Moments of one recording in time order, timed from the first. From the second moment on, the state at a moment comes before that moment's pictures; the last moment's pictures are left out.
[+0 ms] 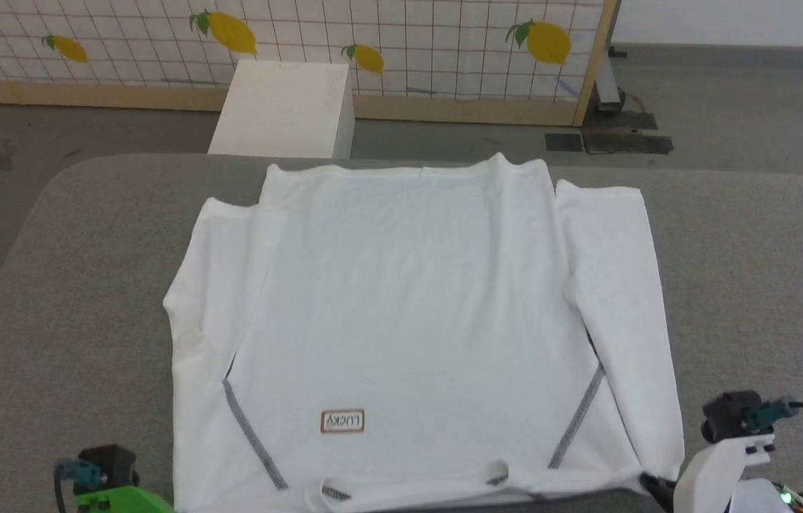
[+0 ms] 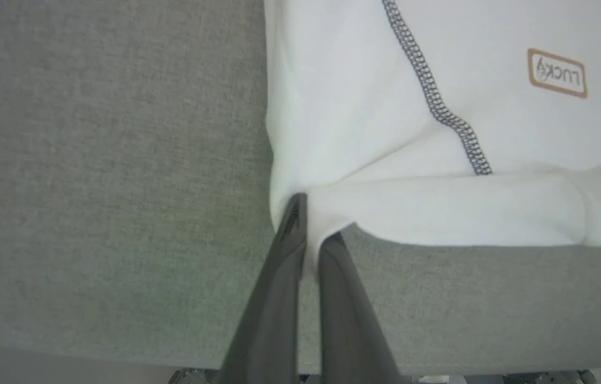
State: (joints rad) left arm 0.11 0.56 -0.36 0.01 -0.85 0.25 0.41; right arm 0.09 -0.17 -0.01 -0.01 0.40 0.13 0.77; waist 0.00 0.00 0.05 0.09
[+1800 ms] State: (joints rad) left arm -0.09 0.37 0.07 -0.16 -0.53 0.12 -0.26; right arm -0.69 -0.17 -0.24 0.34 -0.06 0.13 0.79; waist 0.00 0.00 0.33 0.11
